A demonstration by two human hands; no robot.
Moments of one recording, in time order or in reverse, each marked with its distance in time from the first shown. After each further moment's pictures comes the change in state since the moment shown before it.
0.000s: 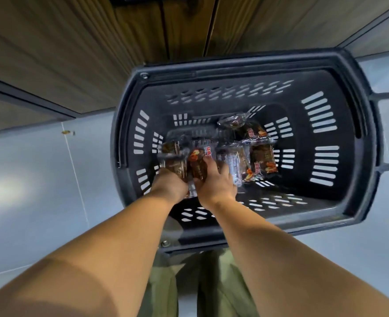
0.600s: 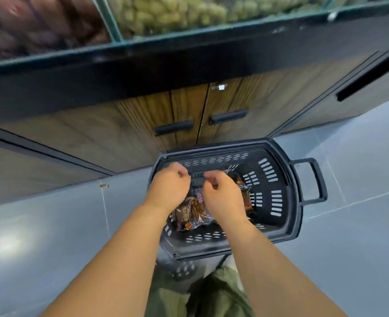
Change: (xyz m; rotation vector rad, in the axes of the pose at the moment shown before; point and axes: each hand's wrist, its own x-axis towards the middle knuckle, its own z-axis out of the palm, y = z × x) left_hand -0.207 0.080 -0.161 -0.077 0.296 0.384; right_hand -0.185 -0.076 -0.171 0.433 0.266 -0.256
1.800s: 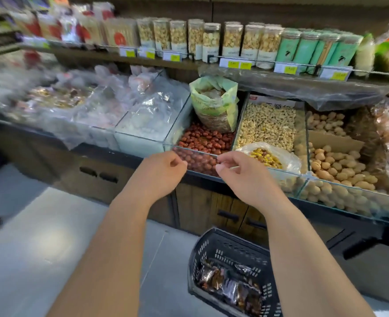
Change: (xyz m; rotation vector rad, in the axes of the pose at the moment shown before) left_hand -0.449 0.109 -0.261 -0.087 0.735 0.079; right_hand -0.333 -0.261 -0.242 -0.223 -0.256 -0.962
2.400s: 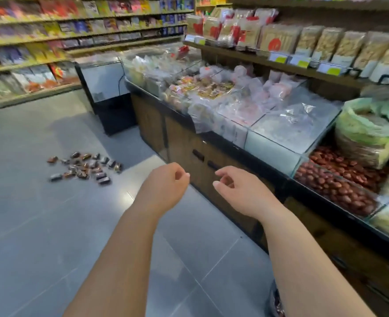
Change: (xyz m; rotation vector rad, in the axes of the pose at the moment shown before) left_hand -0.142 -0.267 -0.153 -0.017 0.349 -0.462; right_hand -0.013 -0.202 0.270 -0.242 -0.460 -0.347
